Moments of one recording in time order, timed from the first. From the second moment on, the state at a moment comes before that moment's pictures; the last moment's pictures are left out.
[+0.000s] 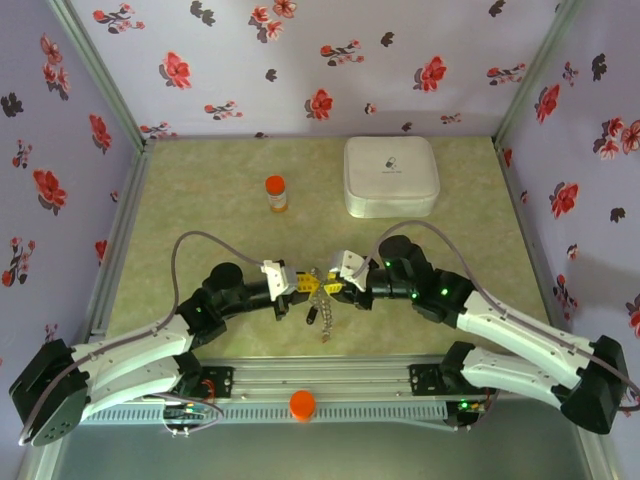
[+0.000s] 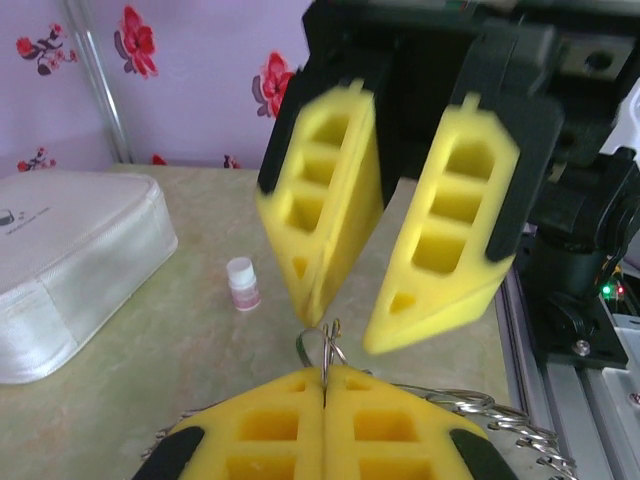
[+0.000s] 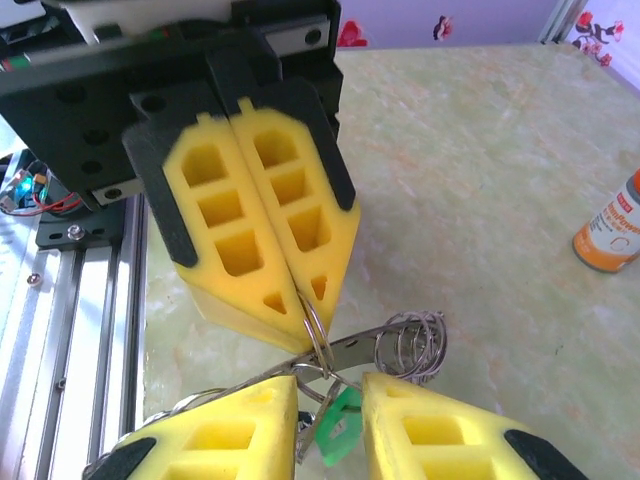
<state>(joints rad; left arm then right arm) -0.91 0.93 0.34 0.49 0.43 0.11 0.91 0.95 0.72 -0.28 -0.38 -0.32</state>
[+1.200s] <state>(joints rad) -0.91 0.93 0.28 0.67 0.48 0.06 0.92 1.02 0.79 -0.43 -0.42 -0.40</state>
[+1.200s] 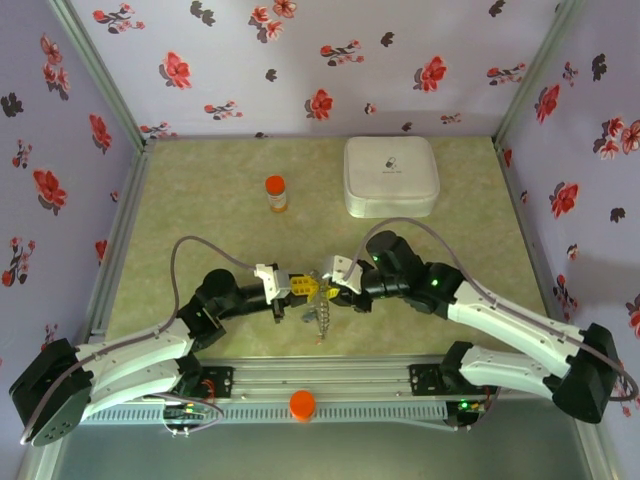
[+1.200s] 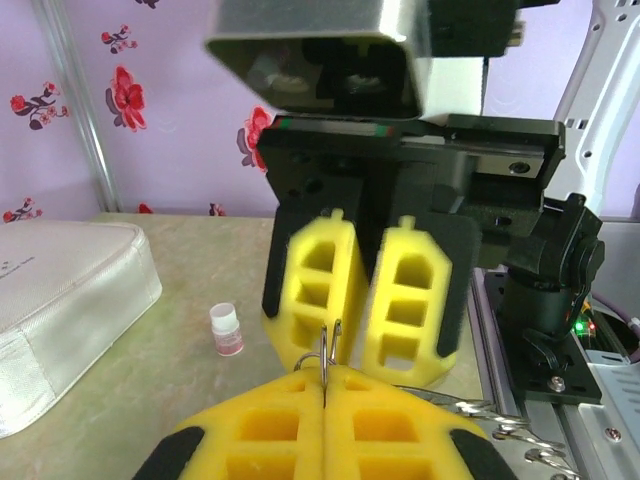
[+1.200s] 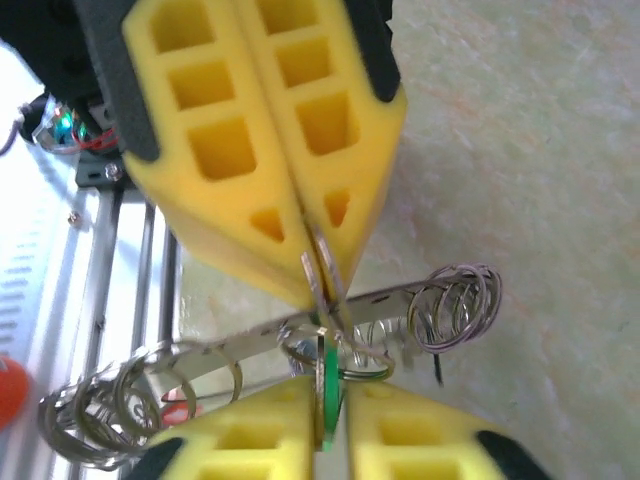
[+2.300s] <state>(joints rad) -0.91 0.94 0.29 0.61 0.49 0.09 0.92 1.03 0.83 -0.43 -0.50 -0.38</state>
